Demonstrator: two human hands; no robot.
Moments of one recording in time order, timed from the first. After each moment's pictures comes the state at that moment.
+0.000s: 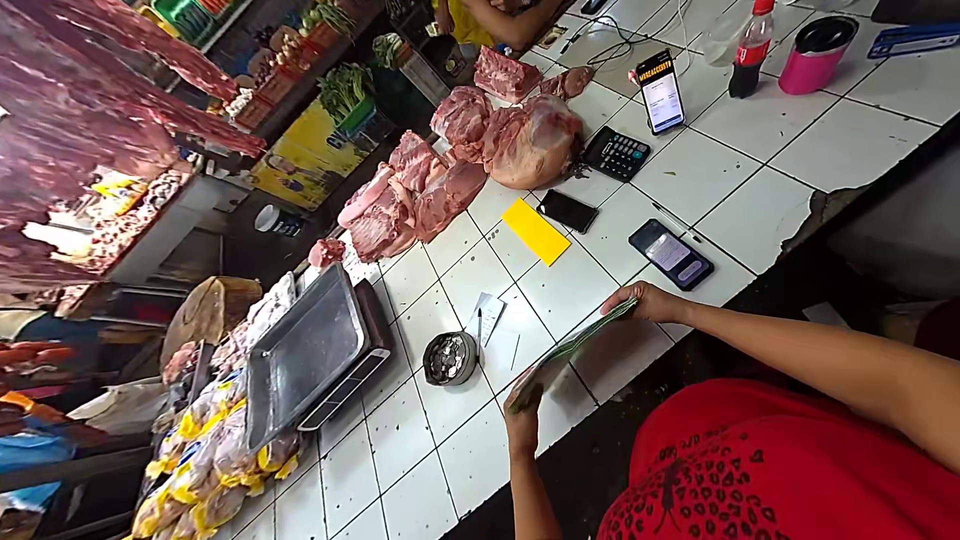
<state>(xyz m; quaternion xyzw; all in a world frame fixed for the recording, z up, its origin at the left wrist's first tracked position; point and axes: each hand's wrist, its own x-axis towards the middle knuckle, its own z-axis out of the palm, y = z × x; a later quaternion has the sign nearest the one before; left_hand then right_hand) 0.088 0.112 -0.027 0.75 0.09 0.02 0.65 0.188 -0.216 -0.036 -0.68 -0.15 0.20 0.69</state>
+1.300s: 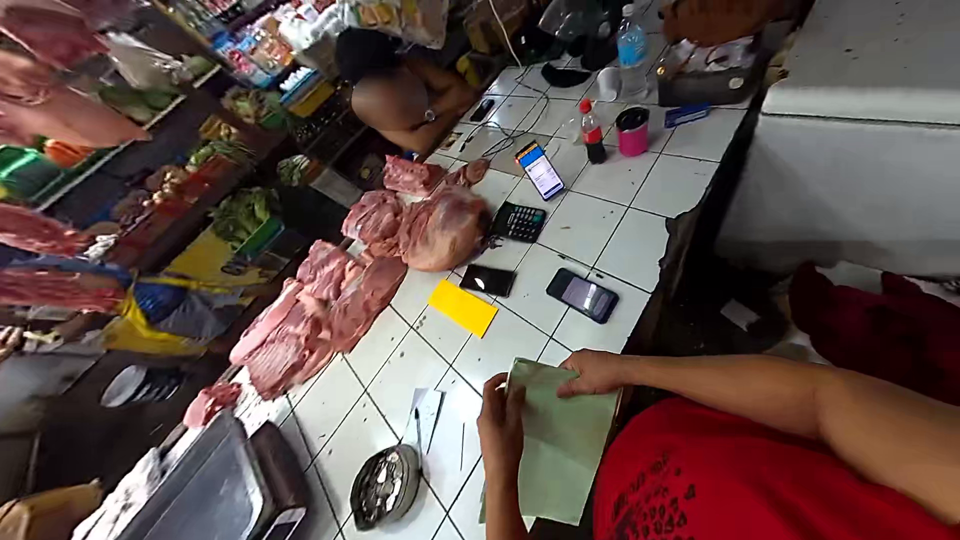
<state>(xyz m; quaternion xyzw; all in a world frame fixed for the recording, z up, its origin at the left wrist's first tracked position) 0.142 -0.010 0.044 0.89 -0.13 -0.03 0.44 0.122 -0.230 0.025 -0.77 -0.11 0.28 0.56</state>
